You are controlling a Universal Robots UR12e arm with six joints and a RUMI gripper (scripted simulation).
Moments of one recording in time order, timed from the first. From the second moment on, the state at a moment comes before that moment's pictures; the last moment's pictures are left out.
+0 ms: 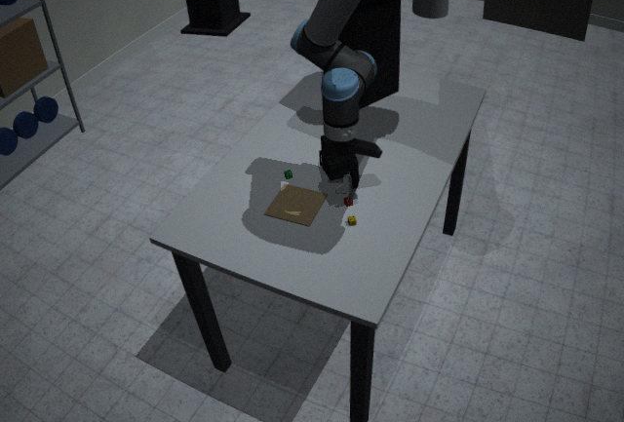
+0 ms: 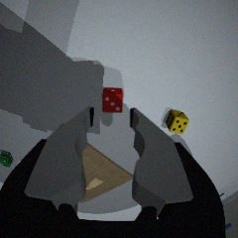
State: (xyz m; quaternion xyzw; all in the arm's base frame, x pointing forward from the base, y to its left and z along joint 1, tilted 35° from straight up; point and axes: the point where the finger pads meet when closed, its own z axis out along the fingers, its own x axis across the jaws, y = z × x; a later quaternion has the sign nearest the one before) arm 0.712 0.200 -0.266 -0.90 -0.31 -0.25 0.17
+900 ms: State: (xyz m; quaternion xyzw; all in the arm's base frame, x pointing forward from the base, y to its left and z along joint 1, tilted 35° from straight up) arm 0.712 0.201 -0.267 -0.90 -0.31 -0.25 0.17
